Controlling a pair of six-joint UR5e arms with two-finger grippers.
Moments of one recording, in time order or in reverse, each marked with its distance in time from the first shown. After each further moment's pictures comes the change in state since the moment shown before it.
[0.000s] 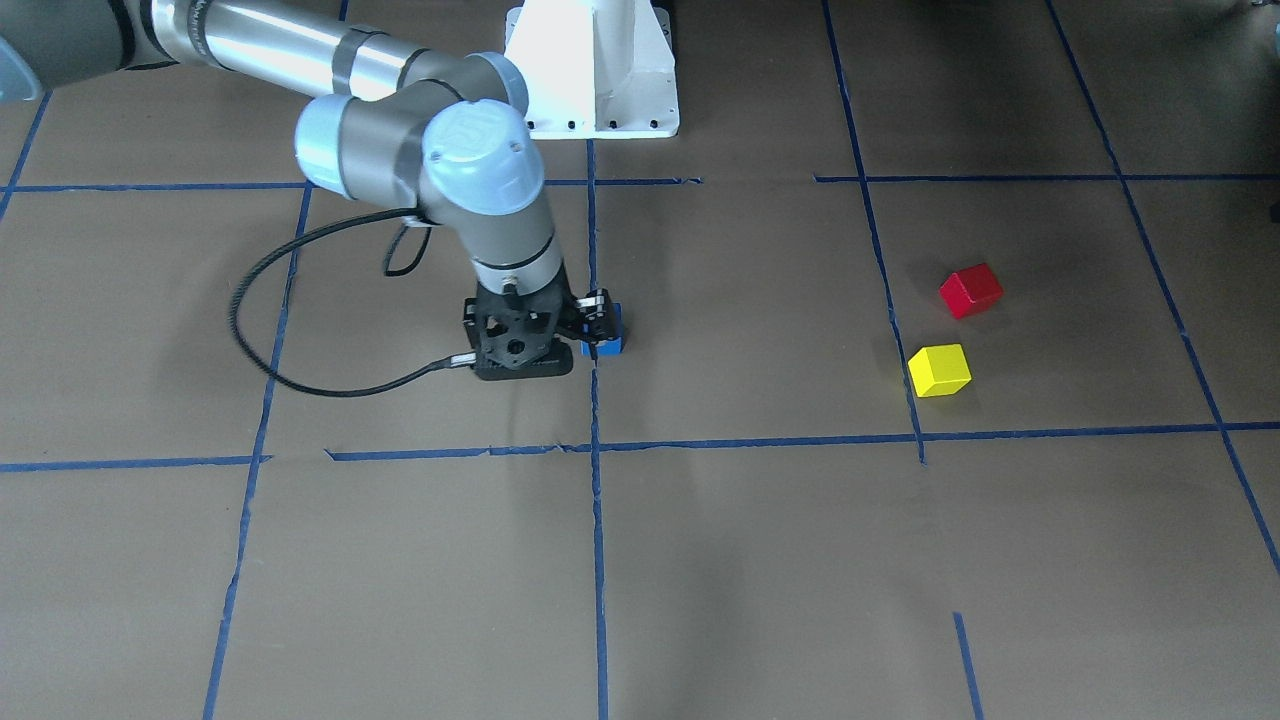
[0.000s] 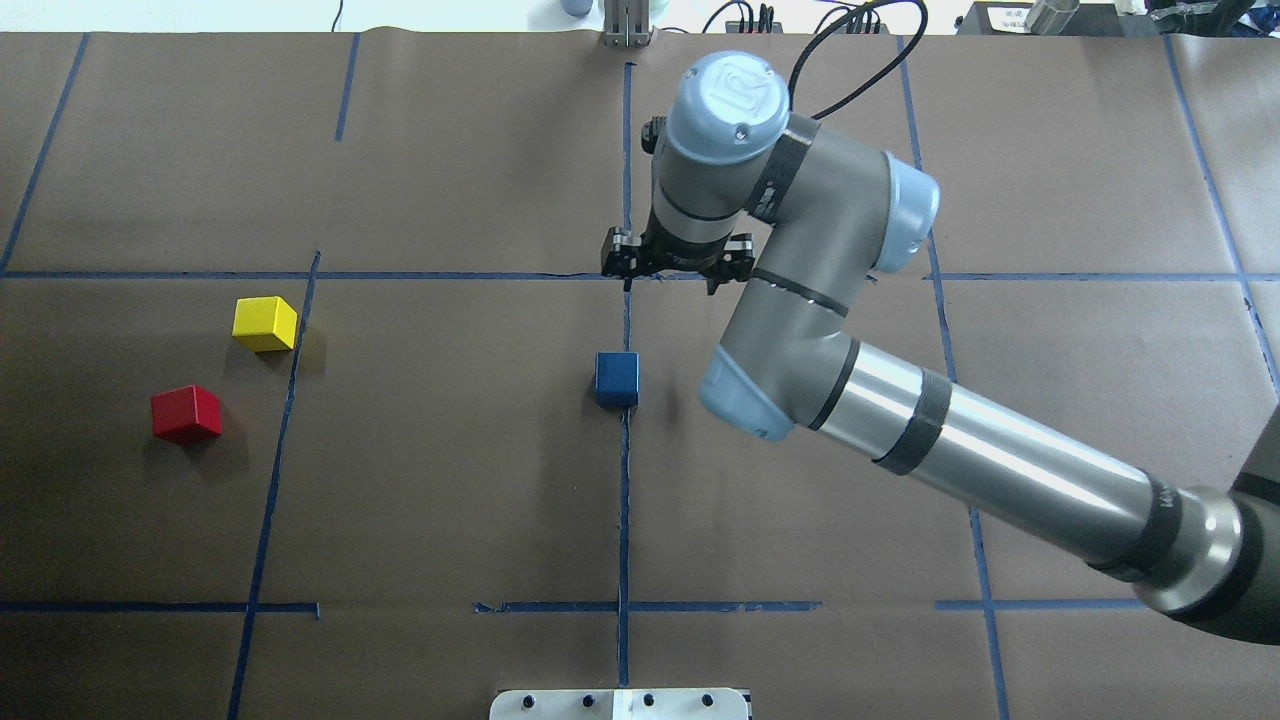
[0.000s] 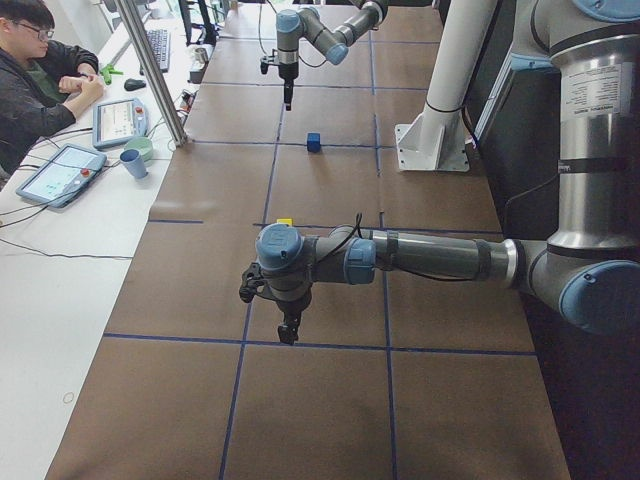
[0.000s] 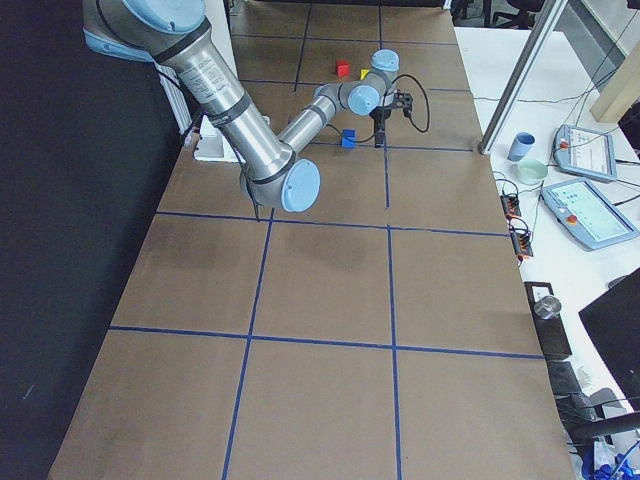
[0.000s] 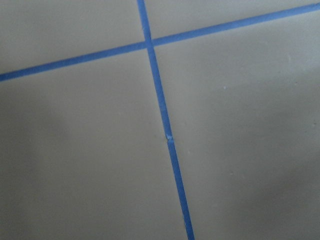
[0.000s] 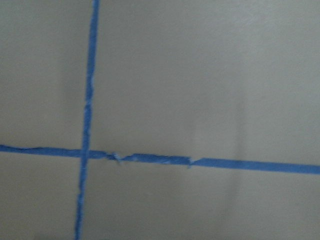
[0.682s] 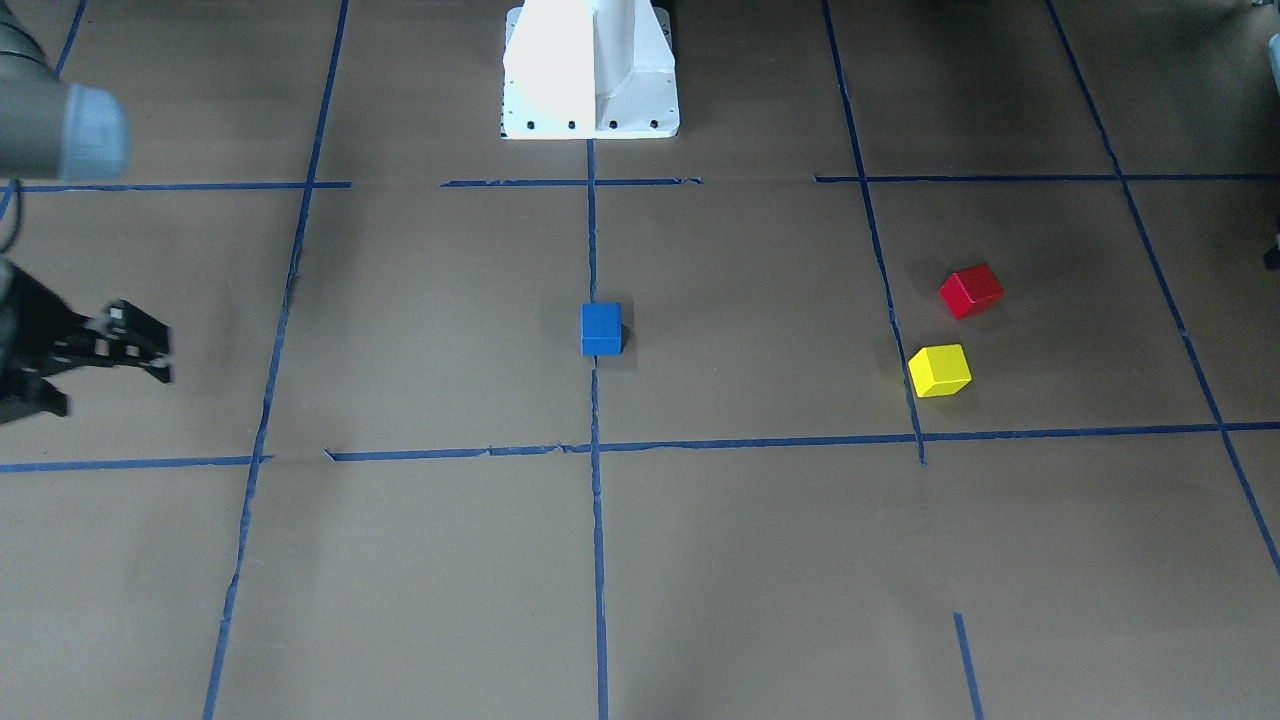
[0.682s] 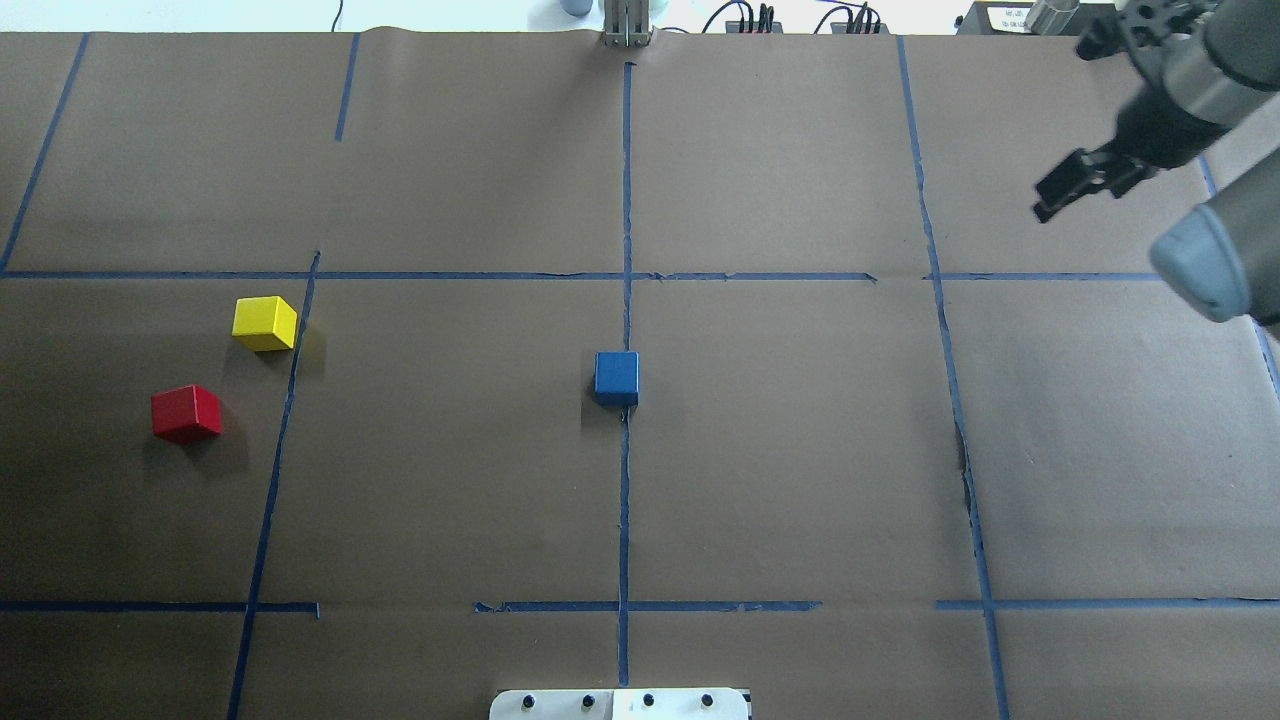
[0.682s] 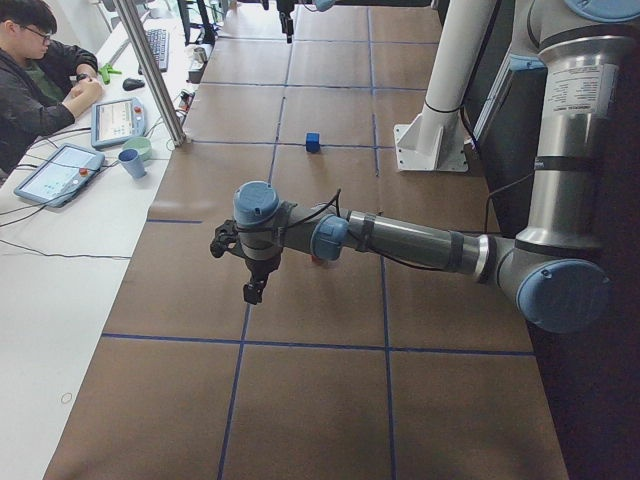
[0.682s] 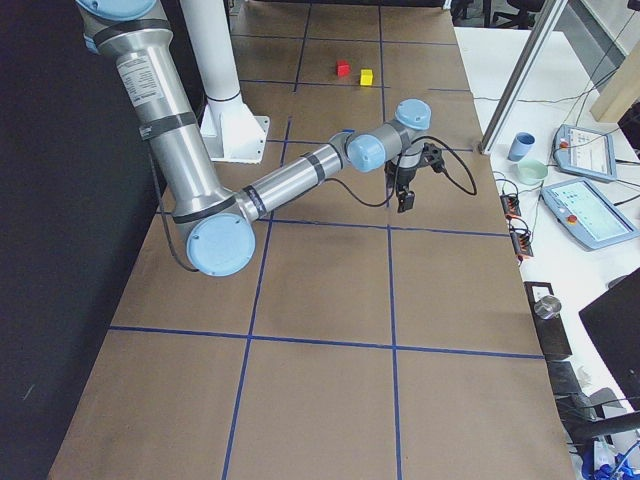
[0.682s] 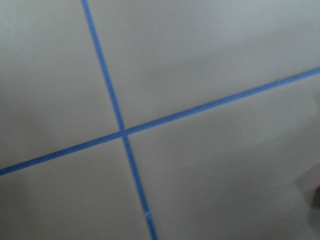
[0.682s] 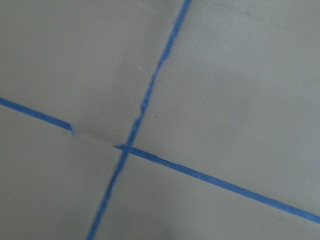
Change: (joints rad) left arm 0.098 -0.091 0.001 -0.176 -0.001 -0.203; right arm 0.400 -0.453 0.256 -0.134 0.158 -0.790
